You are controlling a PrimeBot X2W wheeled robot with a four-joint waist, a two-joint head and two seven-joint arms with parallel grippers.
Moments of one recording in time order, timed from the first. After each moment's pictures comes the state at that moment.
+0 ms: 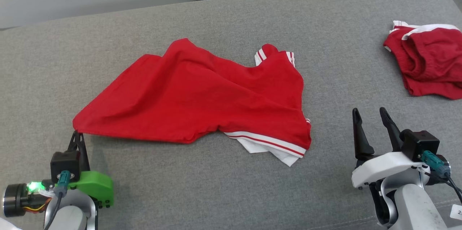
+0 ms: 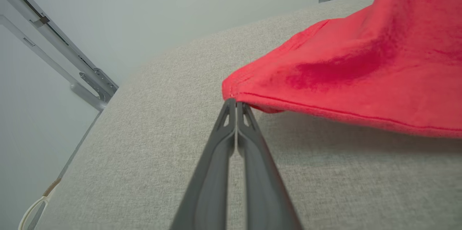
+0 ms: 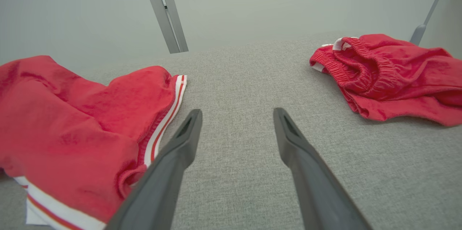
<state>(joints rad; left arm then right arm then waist) -0.27 0.42 -0.44 0.46 -0.43 0.35 -0.24 -0.17 -0.05 -0.06 0.32 0.15 0.13 -0.22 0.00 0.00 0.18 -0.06</state>
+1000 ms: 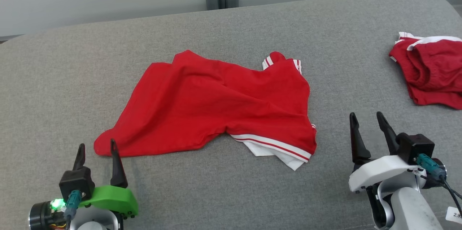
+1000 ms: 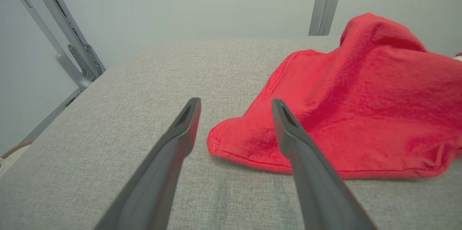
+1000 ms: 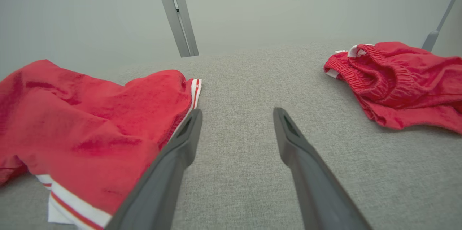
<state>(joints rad) -0.12 0.31 -0.34 0.29 -0.47 0.35 -0.26 -0.17 -0.05 -0.06 0.34 0.15 0.13 -0.23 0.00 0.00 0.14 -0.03</state>
